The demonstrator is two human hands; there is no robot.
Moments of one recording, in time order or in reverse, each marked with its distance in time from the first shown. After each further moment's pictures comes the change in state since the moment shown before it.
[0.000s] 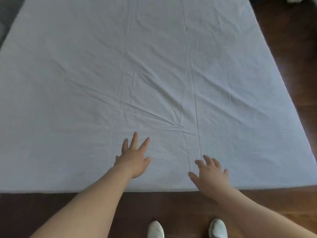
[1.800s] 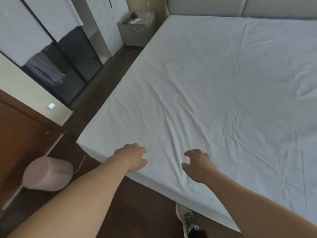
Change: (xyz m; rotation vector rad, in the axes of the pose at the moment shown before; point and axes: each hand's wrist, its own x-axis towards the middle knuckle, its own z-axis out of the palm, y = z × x) left_hand -0.218 -0.435 -0.127 0.004 0.115 -0.196; right_hand -0.131 -0.489 -0.007 -0.078 0.059 -0.446
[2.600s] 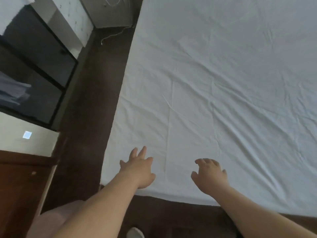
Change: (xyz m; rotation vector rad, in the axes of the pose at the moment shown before) left_hand 0.226 -0.332 0.000 0.161 -0.175 0.168; right_hand 0.235 -0.276 0.173 0.072 -0.014 0.402
